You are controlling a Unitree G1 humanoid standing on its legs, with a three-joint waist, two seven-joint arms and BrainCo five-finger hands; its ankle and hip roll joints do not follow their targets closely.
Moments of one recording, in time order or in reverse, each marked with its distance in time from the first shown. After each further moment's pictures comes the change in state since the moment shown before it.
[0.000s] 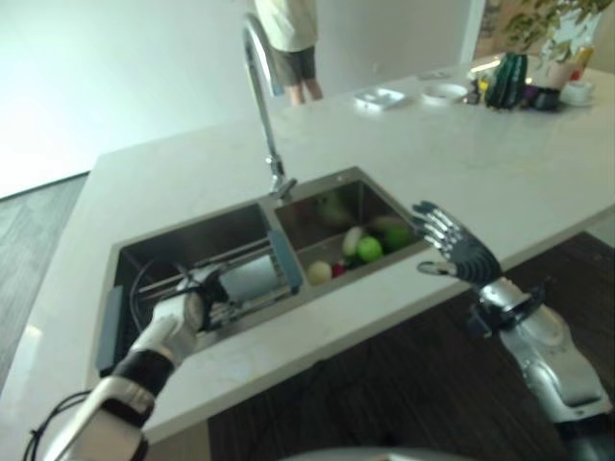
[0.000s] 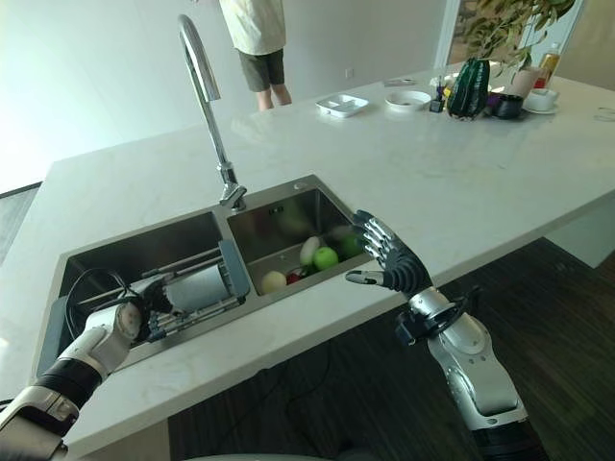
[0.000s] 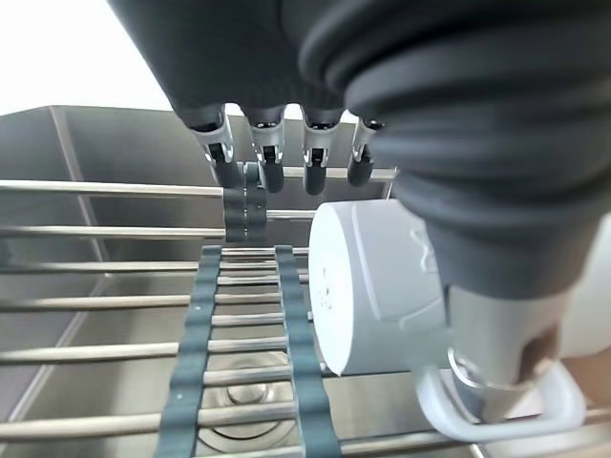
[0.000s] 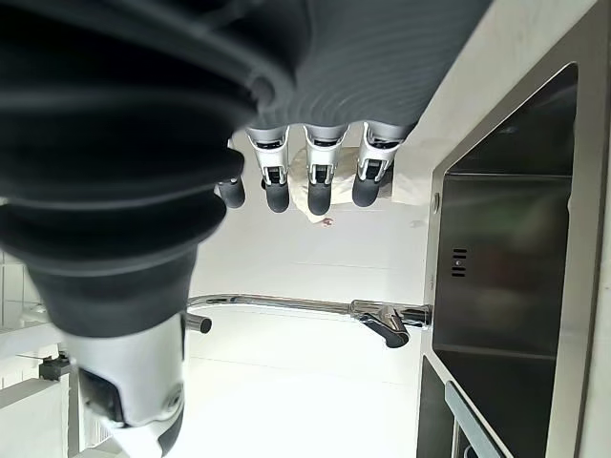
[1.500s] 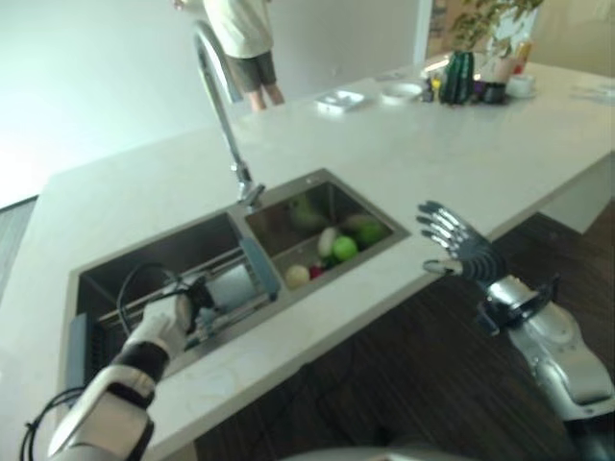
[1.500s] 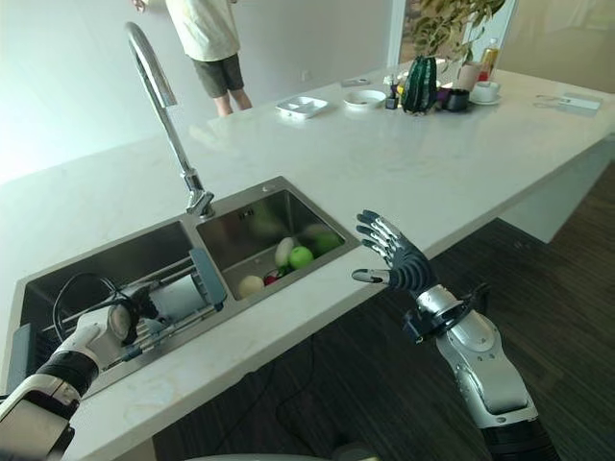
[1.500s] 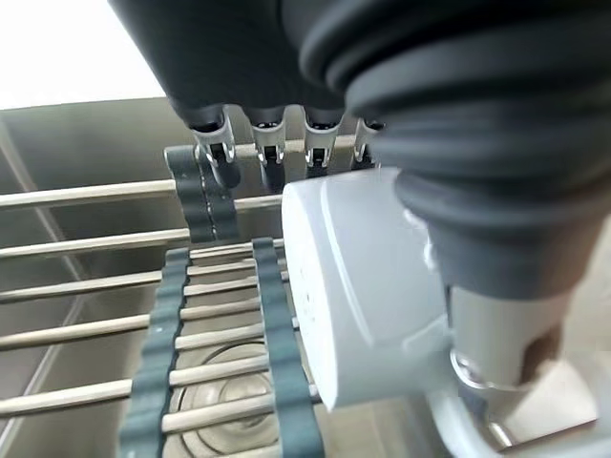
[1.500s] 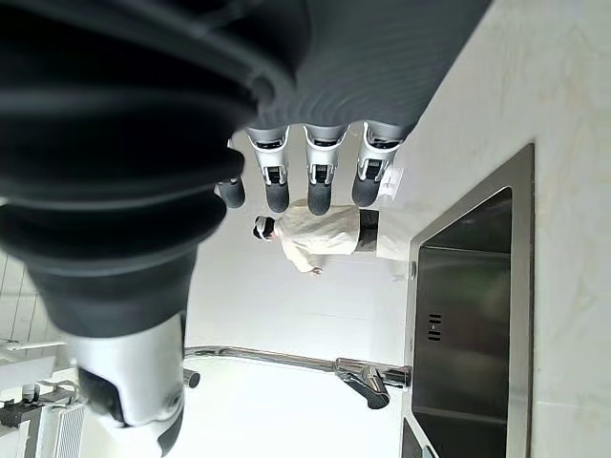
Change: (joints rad) left arm -0.081 -0.008 -0.001 0.296 0.040 -0.074 0.003; right arm 0.000 -0.032 -0.027 -0.002 0.000 0.031 0.005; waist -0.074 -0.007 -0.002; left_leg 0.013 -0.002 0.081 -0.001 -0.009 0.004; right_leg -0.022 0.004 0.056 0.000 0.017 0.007
